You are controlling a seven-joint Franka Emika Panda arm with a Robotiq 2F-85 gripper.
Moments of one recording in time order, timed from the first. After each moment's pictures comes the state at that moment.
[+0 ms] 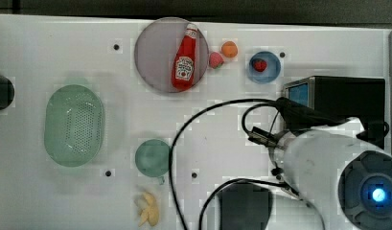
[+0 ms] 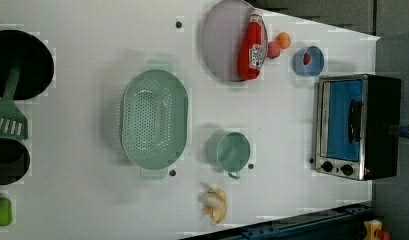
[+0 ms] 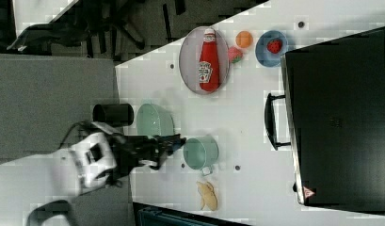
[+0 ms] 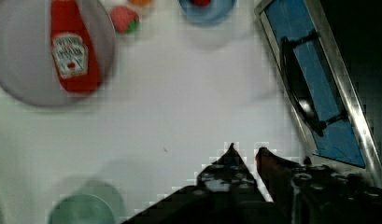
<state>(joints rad) 0.00 -0.30 -0.27 -2.16 -0.10 0.38 -0.63</state>
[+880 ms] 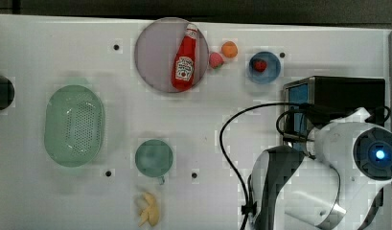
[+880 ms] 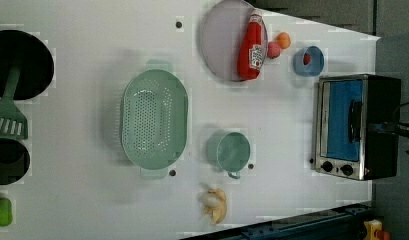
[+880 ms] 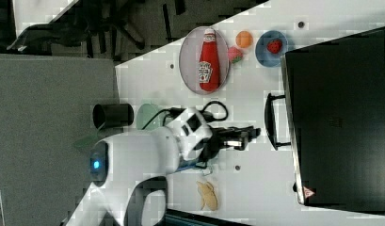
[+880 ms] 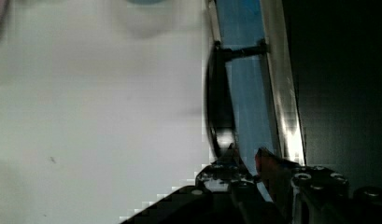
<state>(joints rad) -0.01 -0.03 -0.47 -2.22 -0.13 0.68 -0.98</state>
